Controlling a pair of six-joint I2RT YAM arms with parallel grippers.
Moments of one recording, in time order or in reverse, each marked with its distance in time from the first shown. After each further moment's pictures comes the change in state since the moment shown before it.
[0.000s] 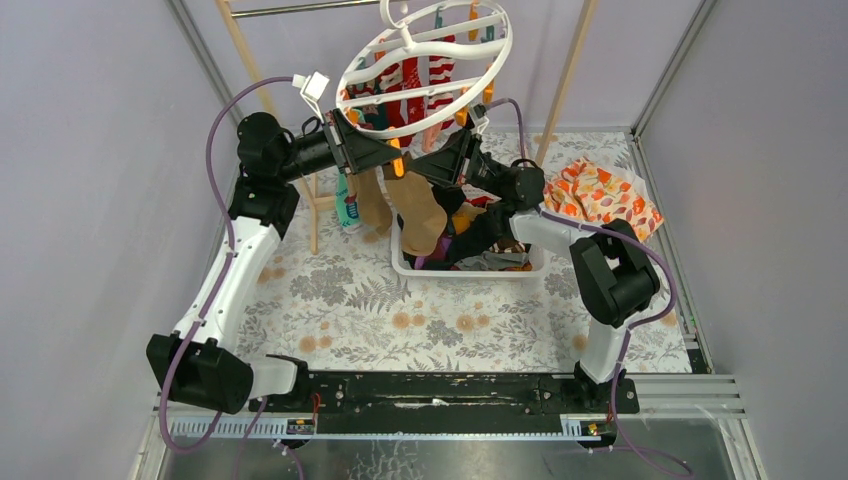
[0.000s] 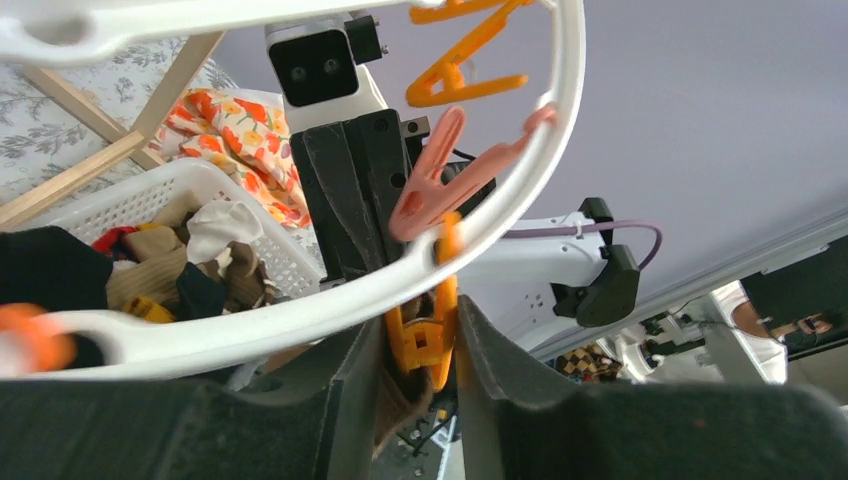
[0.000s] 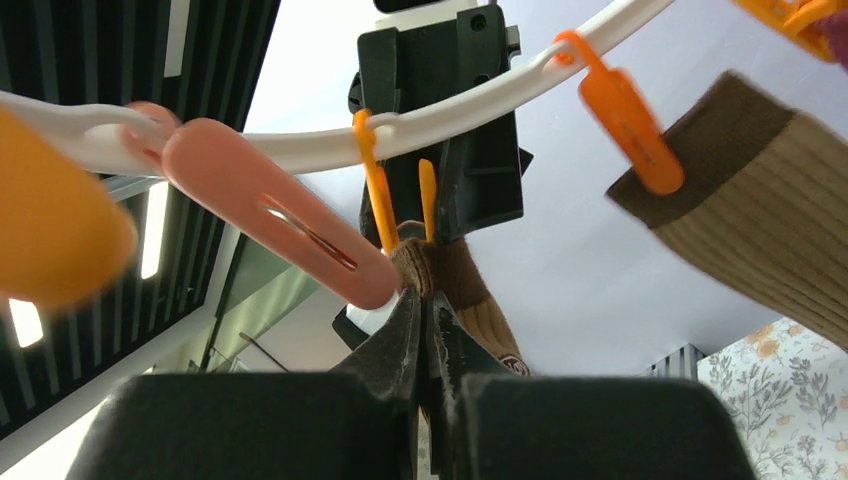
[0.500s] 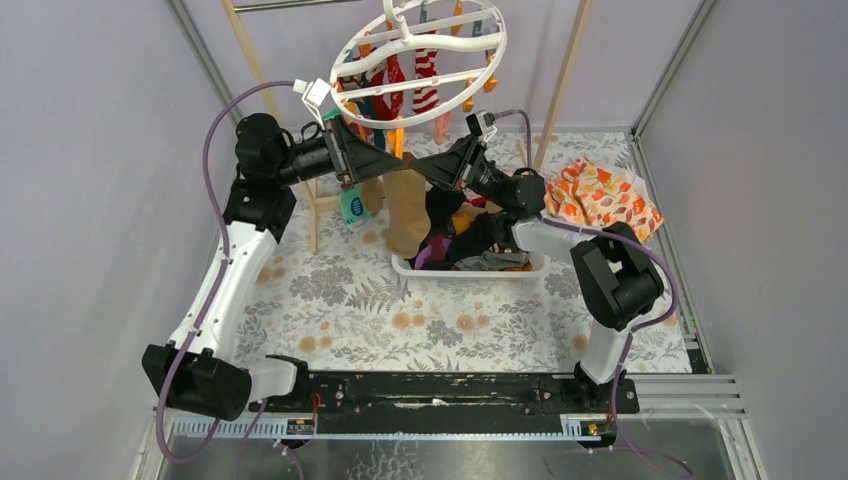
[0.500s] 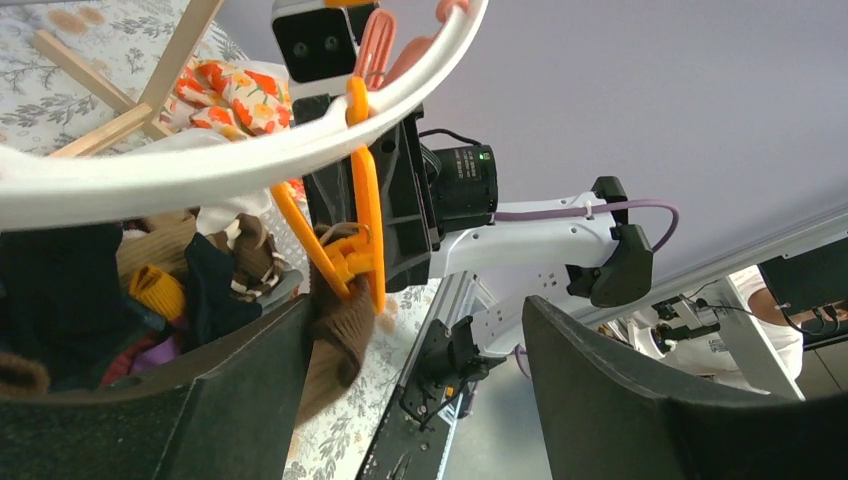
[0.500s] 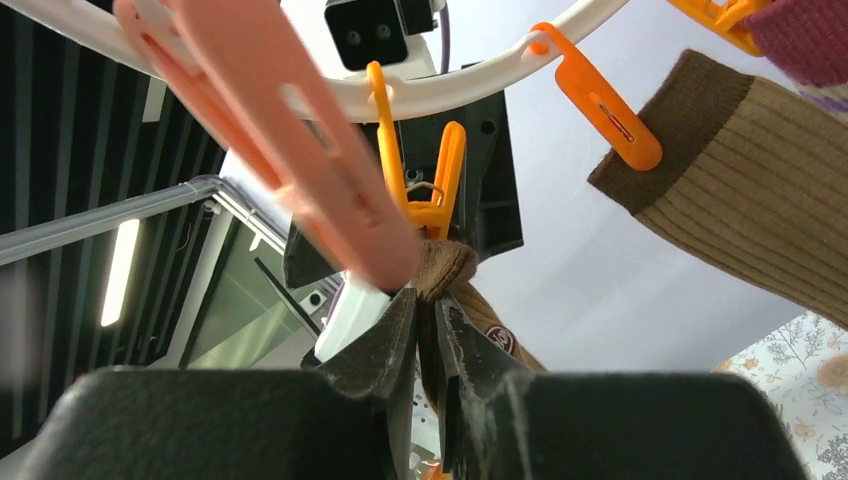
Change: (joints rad) left arm 0.001 -0.025 0.015 -0.127 0.008 0.083; right arm 0.002 -0.025 -0.087 0.001 0.112 -0.096
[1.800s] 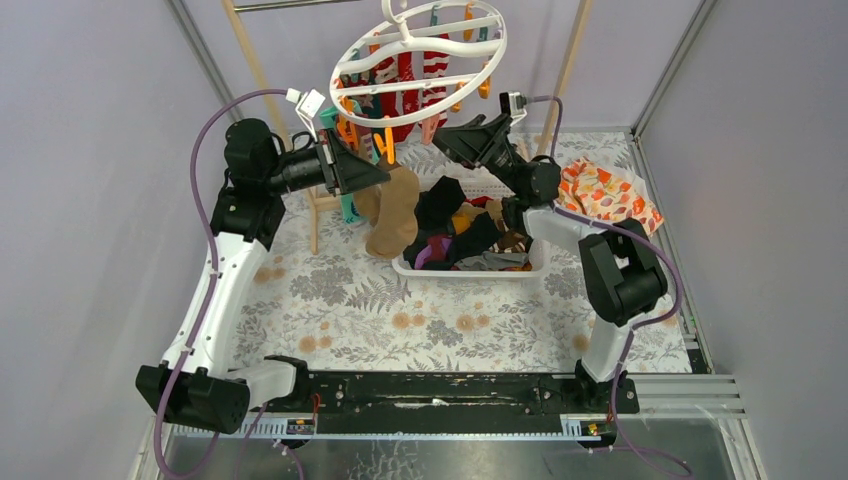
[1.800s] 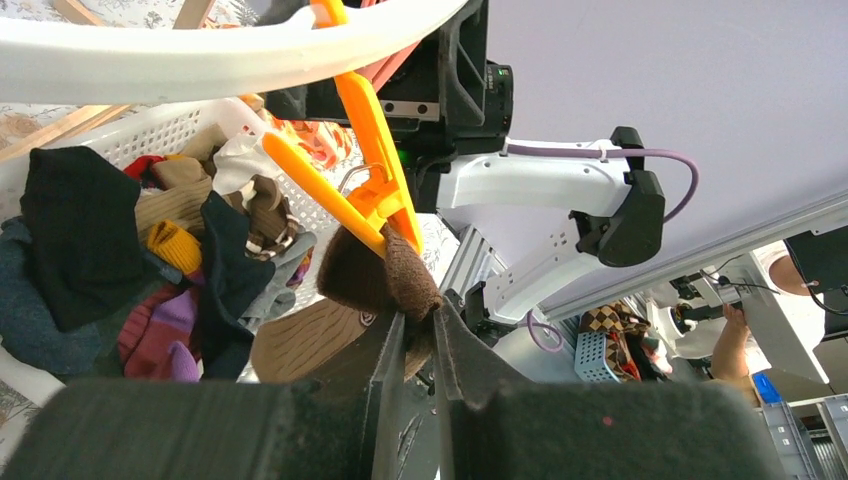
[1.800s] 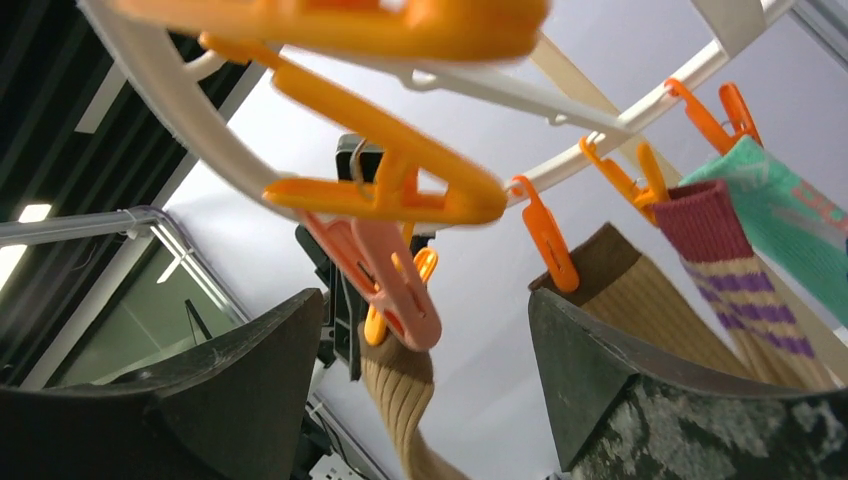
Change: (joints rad) left arm 0.034 -0.072 0.002 -0.203 0.036 0.139; right arm -0.096 -0.012 0.035 0.005 0.091 -0.154
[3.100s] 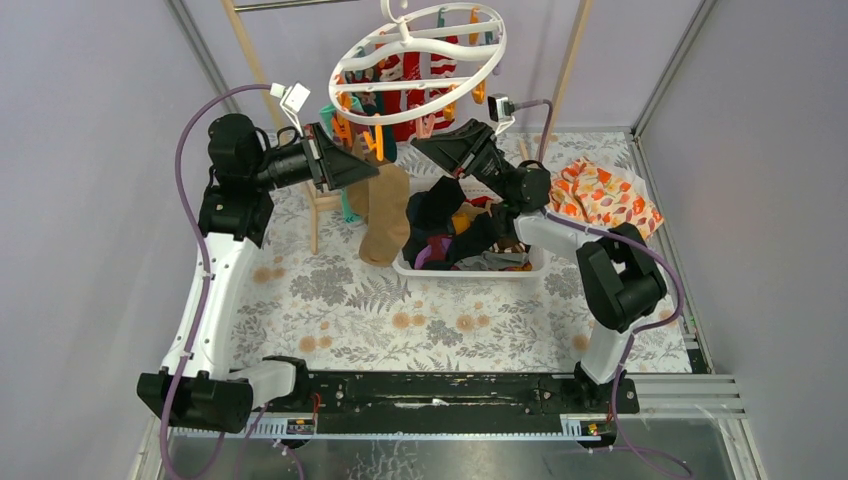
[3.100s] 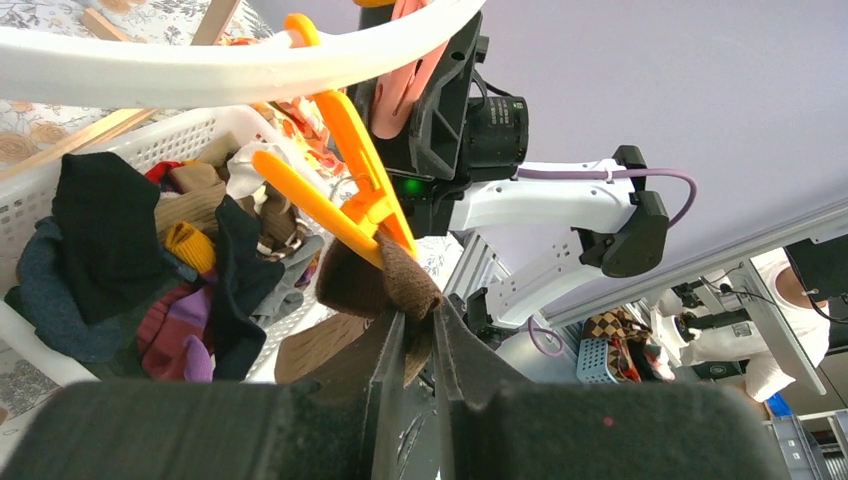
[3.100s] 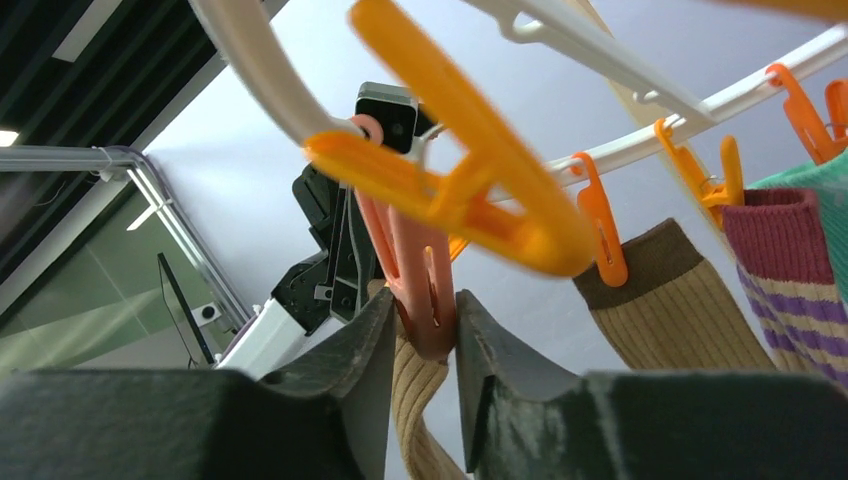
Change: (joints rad) left arm 0.065 -0.005 0.053 -0.056 0.043 0.005; right arm 0.089 0.002 0.040 0.000 0.010 -0.145
